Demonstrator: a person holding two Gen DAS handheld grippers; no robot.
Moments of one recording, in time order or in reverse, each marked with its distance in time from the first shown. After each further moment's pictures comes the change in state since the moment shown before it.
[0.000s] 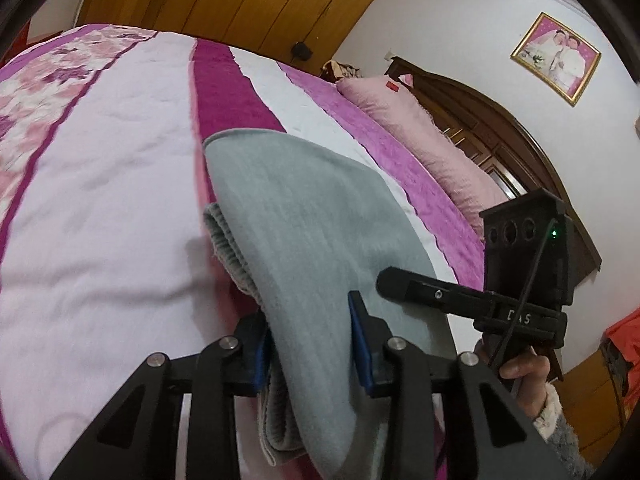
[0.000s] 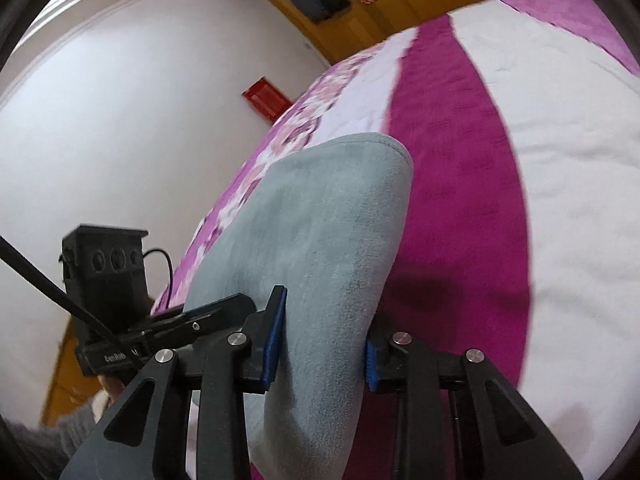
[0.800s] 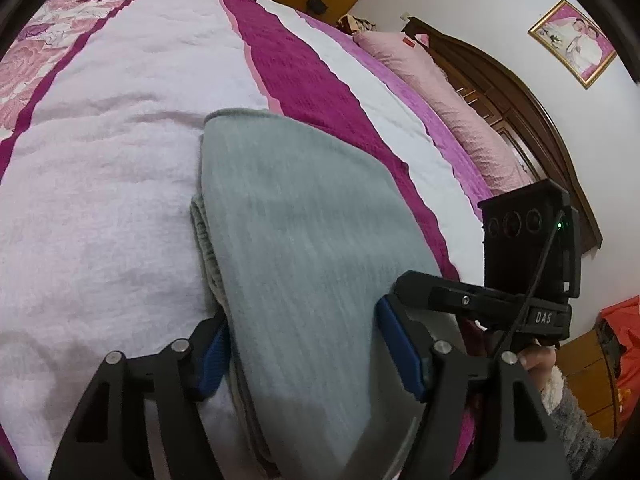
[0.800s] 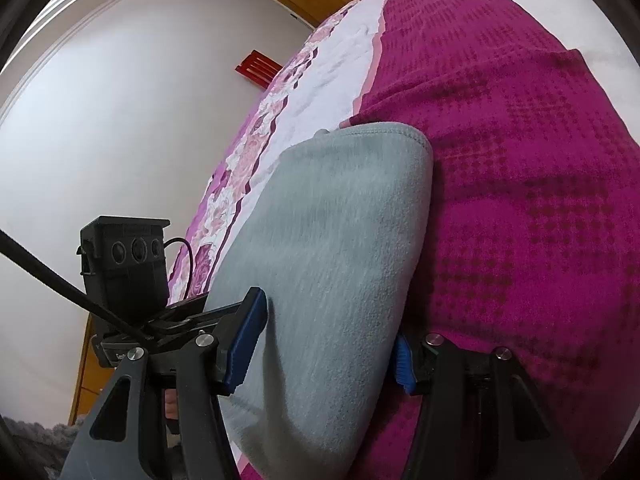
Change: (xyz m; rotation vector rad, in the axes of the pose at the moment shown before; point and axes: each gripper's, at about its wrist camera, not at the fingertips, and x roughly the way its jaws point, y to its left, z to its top) left arm -0.025 0.047 -0.097 -0.043 0.171 0.010; right arm 0.042 0.033 -0.123 0.096 0.110 0.079
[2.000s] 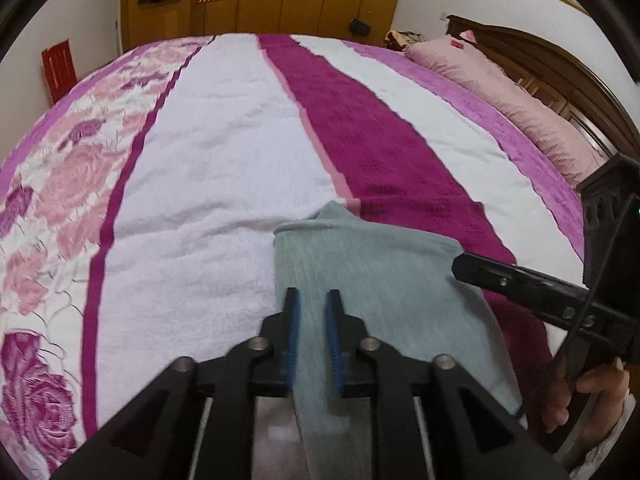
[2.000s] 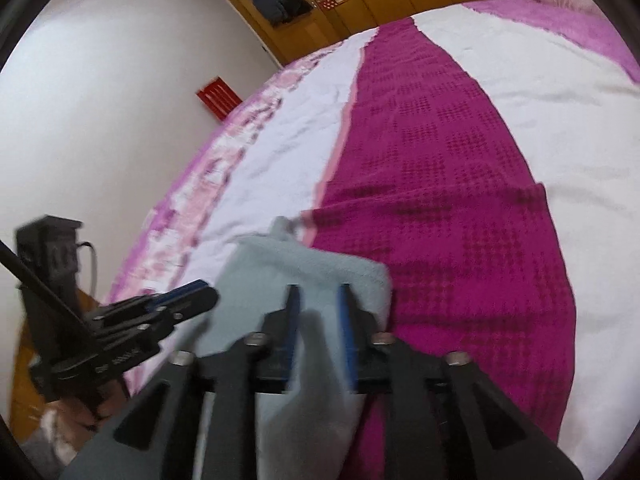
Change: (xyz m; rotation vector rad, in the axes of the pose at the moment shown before) left arm -0.014 -0.027 0.039 0.130 -0.113 0.393; right arm -0.027 0.025 0.032 -0.079 -0.157 -0.223
